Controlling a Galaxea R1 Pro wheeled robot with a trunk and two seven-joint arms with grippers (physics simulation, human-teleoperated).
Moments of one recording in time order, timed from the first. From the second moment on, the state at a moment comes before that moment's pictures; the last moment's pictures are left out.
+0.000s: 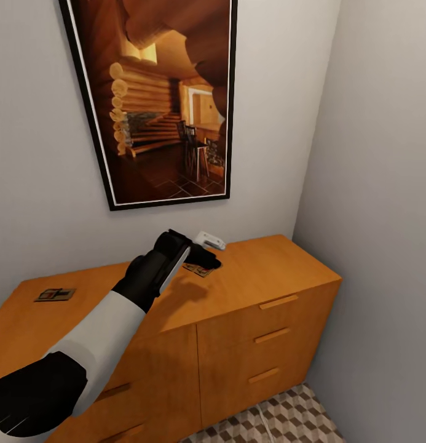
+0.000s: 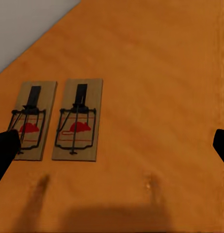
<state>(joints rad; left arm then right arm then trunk) -1.07 -0.13 -0.45 -0.98 0.01 1.01 -0.28 -0.28 0.02 -0.34 -0.01 0.56 -0.48 -0.18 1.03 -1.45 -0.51</state>
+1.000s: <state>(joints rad) -1.07 -0.13 -0.45 -1.00 0.00 1.01 -0.36 -0.28 0.02 -0.34 -0.01 0.56 -0.46 -0.18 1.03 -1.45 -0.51</state>
